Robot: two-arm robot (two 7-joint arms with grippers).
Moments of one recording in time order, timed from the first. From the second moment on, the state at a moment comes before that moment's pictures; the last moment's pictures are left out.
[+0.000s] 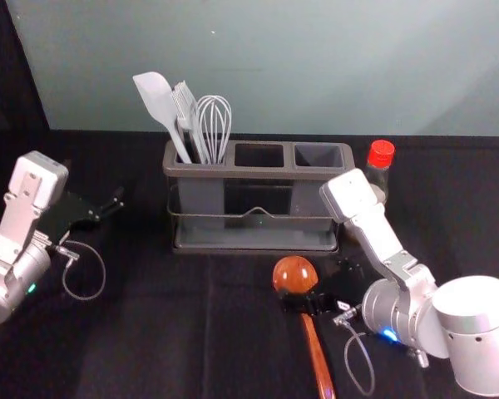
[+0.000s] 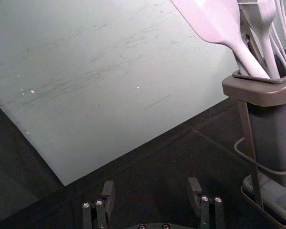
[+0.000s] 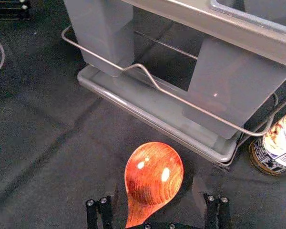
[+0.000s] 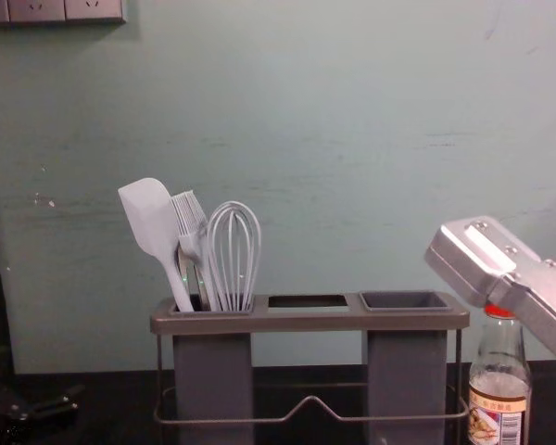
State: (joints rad) left arm -0.20 0.60 0.45 -1.41 -0.25 -0.12 0.03; right arm 0.15 0.41 -0.50 -1.81 0.31 0.80 0.07
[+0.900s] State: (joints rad) left arm -0.20 0.60 0.45 -1.41 -0.25 -0.12 0.03; right arm 0.17 0.31 -0.46 -1.71 0.28 0.78 0.10
